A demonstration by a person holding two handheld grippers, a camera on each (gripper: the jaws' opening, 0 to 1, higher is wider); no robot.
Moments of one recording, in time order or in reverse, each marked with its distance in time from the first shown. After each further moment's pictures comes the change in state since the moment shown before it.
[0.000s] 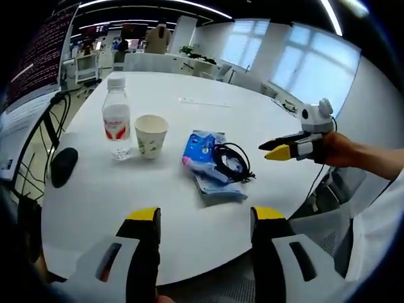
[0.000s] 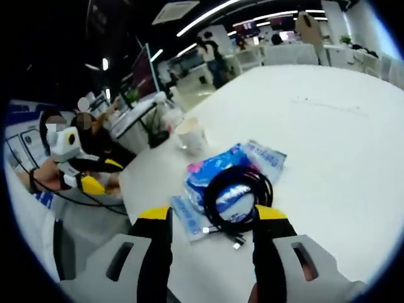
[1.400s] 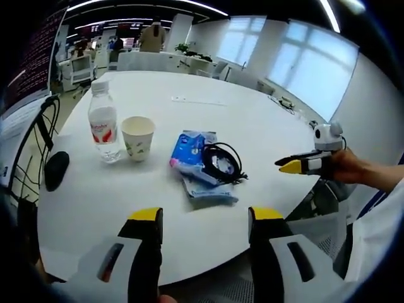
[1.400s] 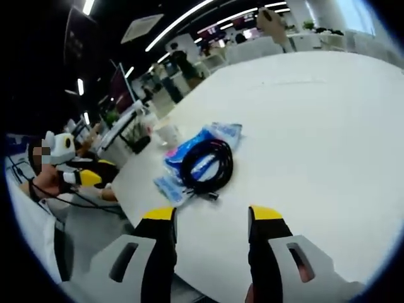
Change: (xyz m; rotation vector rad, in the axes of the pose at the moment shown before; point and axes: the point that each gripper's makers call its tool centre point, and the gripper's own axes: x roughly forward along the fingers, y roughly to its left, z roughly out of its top) left arm 0.010 -0.020 0.003 0.013 0.013 -0.010; right arm -0.050 -0.032 -0.048 0.168 -0.041 -0.108
